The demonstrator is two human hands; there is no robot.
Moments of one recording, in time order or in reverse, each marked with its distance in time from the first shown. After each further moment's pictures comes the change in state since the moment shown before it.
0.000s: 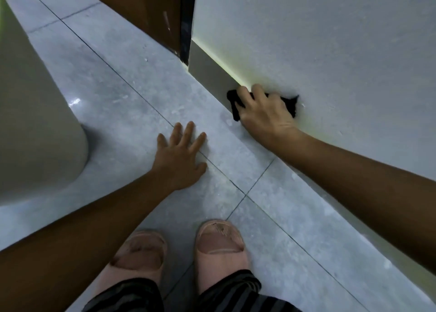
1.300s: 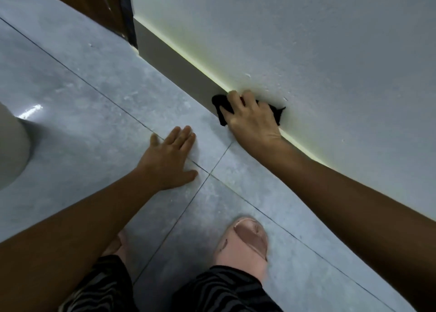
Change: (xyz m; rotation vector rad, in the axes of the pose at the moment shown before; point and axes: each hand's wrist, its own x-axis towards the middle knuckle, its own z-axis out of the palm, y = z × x) left_hand -0.007 0.068 0.008 0.071 -0.065 0.211; right_hand -0.093 -0.001 0.019 0.162 -0.064 0.174
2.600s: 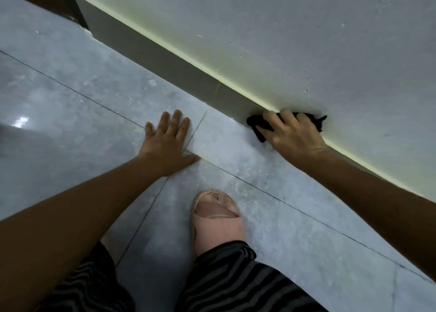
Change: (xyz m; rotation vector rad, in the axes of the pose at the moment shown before) left_hand 0.009 0.061 0.003 0.013 -0.071 0.005; right_hand -0.167 0.057 0.038 -0.128 -0.050 -0.041
